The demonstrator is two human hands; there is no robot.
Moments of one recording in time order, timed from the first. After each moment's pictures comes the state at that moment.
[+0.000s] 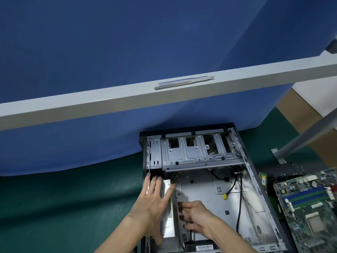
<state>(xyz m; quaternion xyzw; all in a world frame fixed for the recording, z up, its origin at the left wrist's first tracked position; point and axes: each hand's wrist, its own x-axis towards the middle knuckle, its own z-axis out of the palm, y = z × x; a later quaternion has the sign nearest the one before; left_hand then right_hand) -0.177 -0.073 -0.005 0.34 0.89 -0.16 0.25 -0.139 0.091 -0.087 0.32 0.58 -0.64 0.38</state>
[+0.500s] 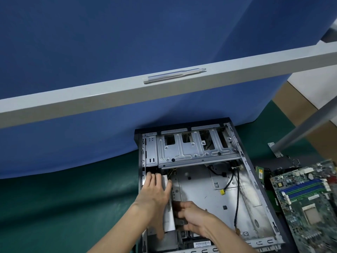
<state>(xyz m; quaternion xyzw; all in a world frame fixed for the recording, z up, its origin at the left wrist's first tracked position) -0.190 -0.049 -0.002 0.33 0.88 -0.20 0.28 -0.138 0.083 -0.105 0.34 0.53 -0.66 0.41</state>
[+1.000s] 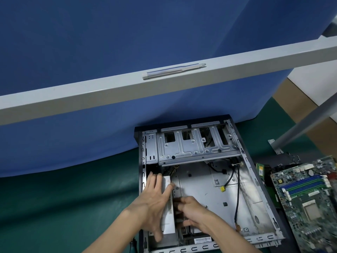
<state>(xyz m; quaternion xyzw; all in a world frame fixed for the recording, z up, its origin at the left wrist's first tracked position) -0.178 -0.068 -0.008 0.33 0.89 -0.06 0.30 -0.137 0.082 -0.085 0.29 0.61 -0.62 0.40</state>
